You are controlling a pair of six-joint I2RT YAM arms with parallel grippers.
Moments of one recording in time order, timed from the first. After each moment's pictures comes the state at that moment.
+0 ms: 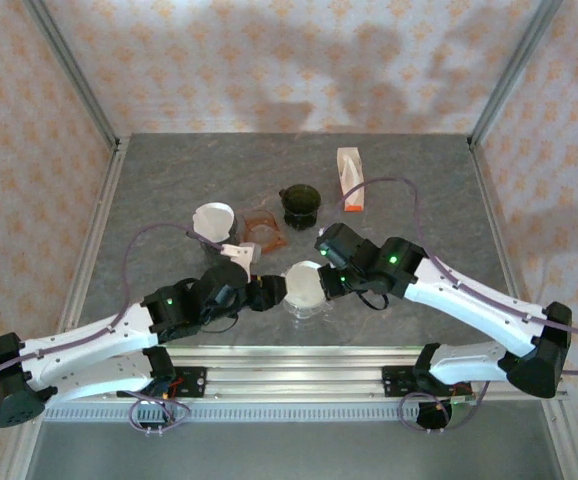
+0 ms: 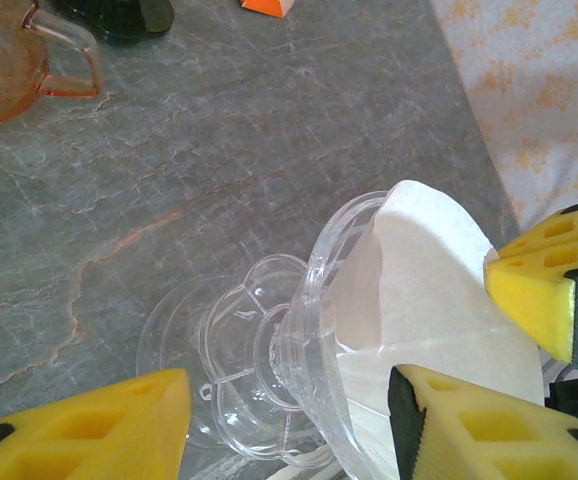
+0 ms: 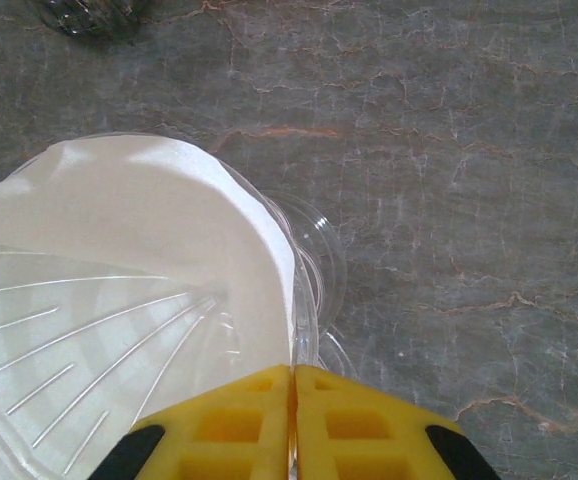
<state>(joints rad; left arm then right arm) -1.00 0.92 0.68 -0.35 -0.17 -0.88 0.97 1.22 1.16 -1.03 0.09 0.56</state>
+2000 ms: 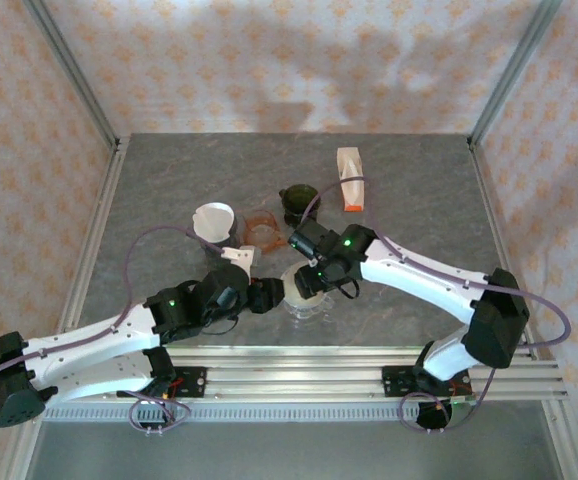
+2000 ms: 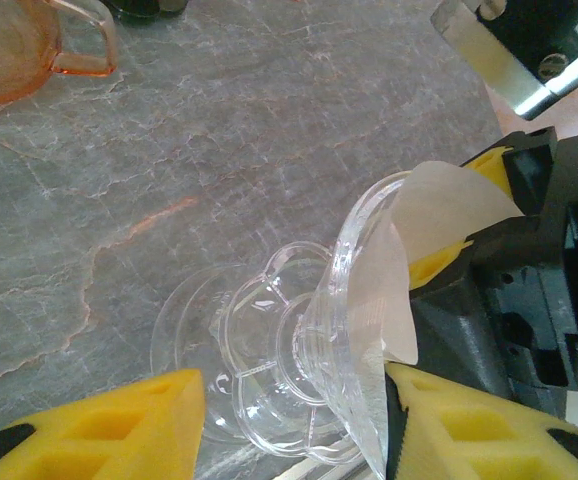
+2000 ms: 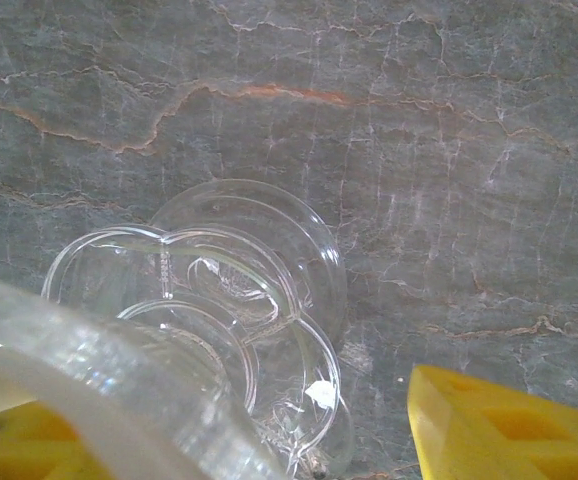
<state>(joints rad) -1.00 0.92 0.65 -0.34 -0.17 -0.89 0.94 1.49 1.23 -1.03 0.05 0.47</state>
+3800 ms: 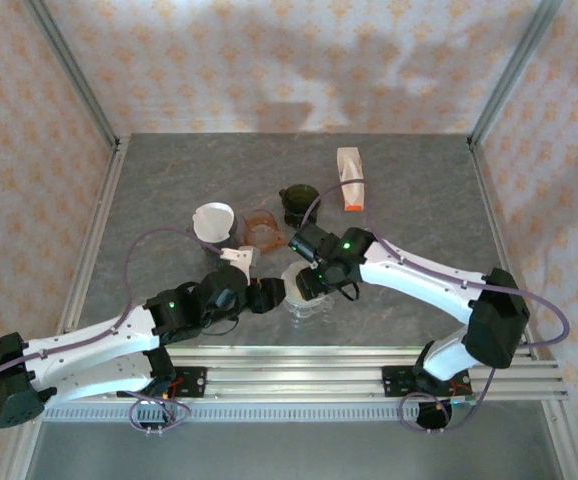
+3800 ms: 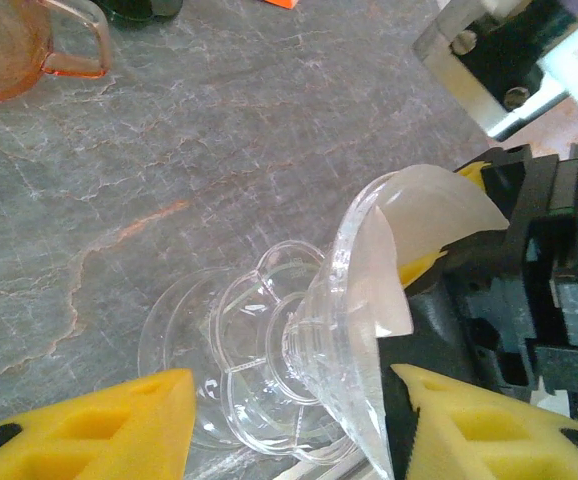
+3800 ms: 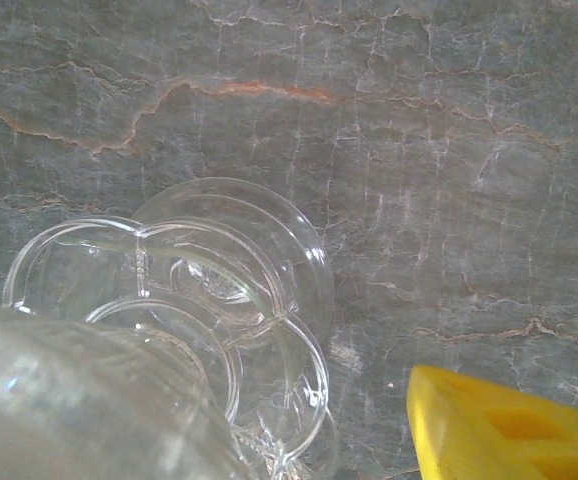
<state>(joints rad) -1.00 0.91 0.62 -0.30 -0.17 -0.91 0.94 1.48 1.20 -1.01 0.08 0.47</state>
